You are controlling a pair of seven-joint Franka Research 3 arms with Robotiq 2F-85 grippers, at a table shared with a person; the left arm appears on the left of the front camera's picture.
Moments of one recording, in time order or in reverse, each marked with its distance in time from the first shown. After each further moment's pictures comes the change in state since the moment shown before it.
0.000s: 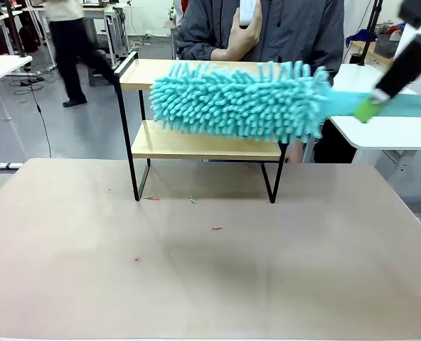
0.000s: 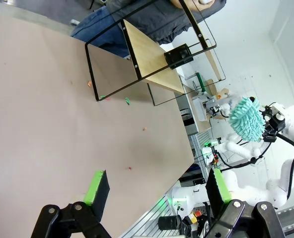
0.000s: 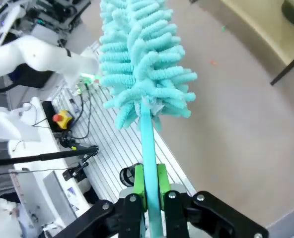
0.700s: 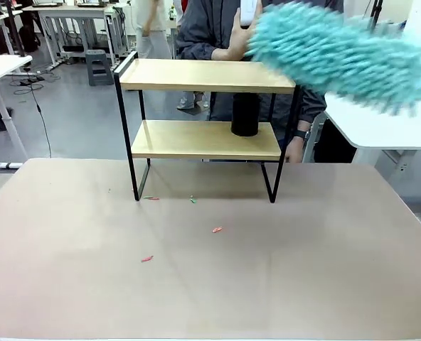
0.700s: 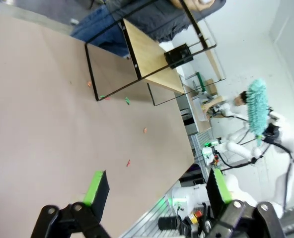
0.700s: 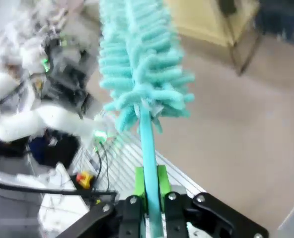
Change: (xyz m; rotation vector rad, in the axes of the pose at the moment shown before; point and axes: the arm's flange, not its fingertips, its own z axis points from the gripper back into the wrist) left arm 0.000 0.000 0.000 0.000 0.000 -0.001; right arm -0.174 -0.029 0.079 0.002 -0.450 -0.297
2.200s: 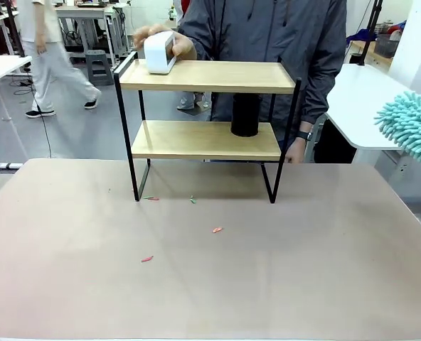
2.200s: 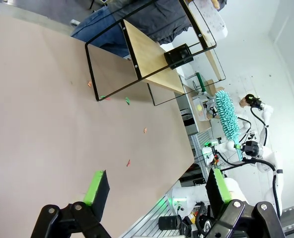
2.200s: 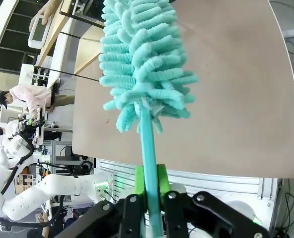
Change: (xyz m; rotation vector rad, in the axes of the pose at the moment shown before) left arm 0.000 0.001 0.000 0.000 0.001 0.000; right arm -0.146 -0.091 -0.001 -0.130 -0.217 -0.517
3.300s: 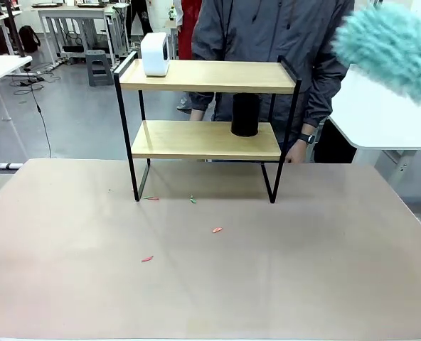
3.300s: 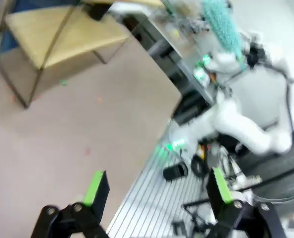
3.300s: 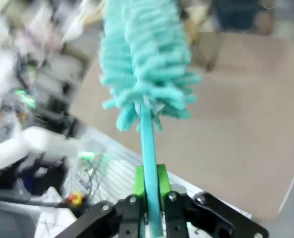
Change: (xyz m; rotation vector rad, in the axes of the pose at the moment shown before) left arm 0.025 -0.146 -0.098 -0.146 0.390 -0.409; right arm 0.045 0.144 0.018 0.047 0.114 0.493
